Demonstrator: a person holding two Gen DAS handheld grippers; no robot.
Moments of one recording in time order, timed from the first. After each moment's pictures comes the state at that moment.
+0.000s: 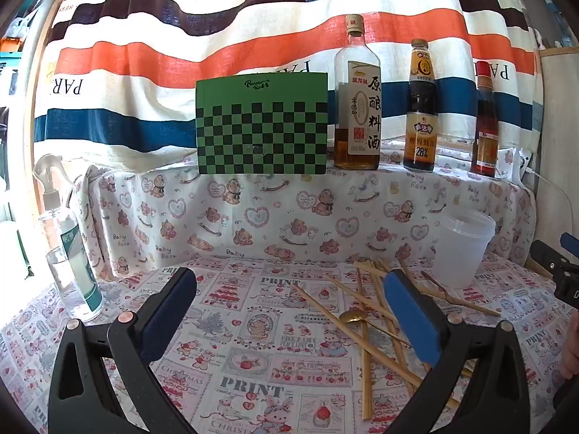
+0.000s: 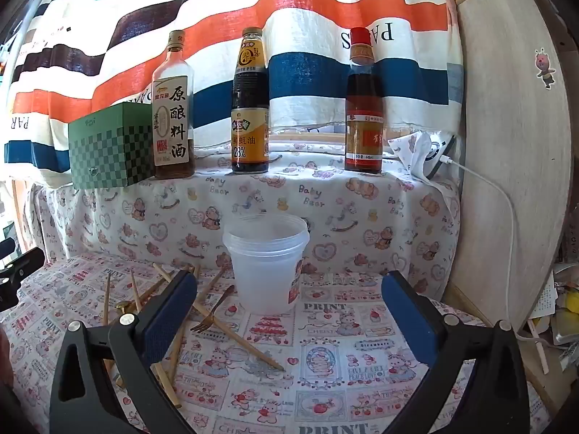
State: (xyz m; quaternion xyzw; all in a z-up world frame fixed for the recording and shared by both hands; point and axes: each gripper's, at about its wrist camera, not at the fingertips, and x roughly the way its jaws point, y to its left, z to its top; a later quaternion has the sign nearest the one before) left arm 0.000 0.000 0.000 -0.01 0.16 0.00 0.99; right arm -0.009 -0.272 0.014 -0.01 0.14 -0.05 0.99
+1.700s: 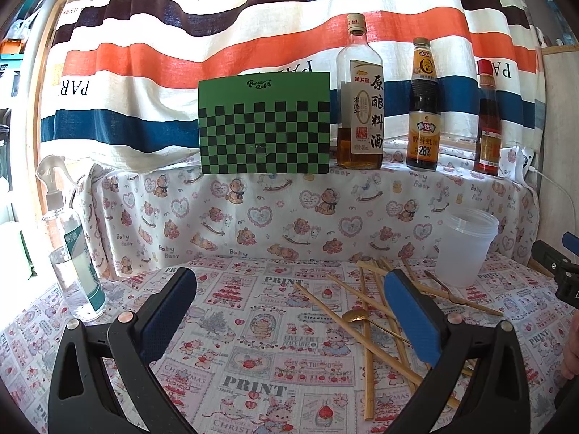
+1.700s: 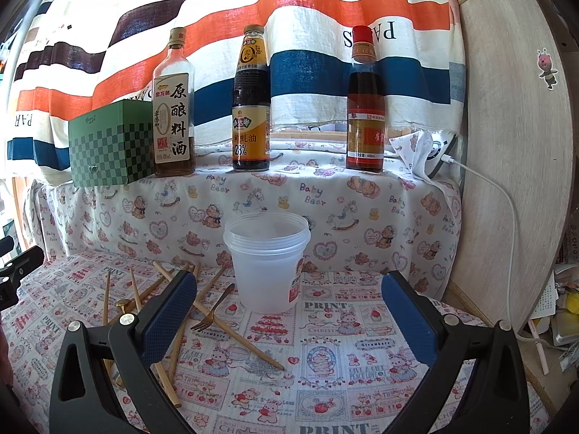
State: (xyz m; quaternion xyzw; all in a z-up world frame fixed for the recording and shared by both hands) left arm 0.001 0.001 -0.001 -0.01 0.16 0.01 0.99; right arm -0.008 -0.272 0.014 -0.01 0.14 -0.05 0.99
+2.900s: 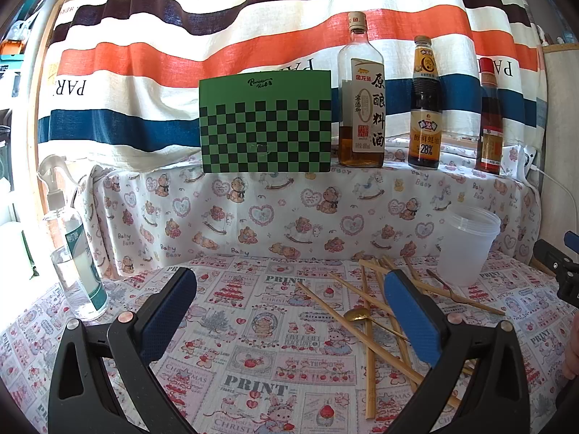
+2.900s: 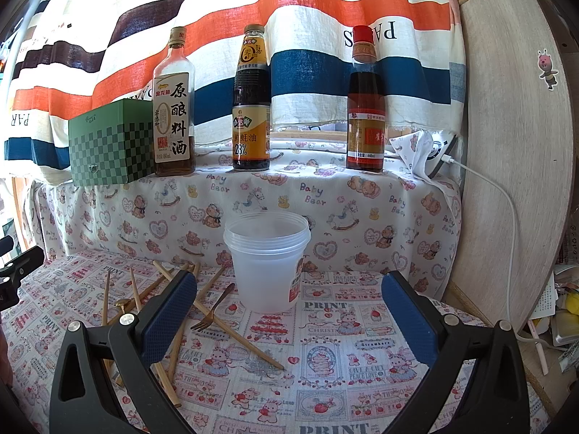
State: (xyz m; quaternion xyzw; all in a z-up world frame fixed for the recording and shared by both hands) left arm 0.001 0.005 -0.005 0.00 0.15 0.01 0.99; right arm -0.008 -0.272 0.014 -0.01 0.14 -0.05 0.99
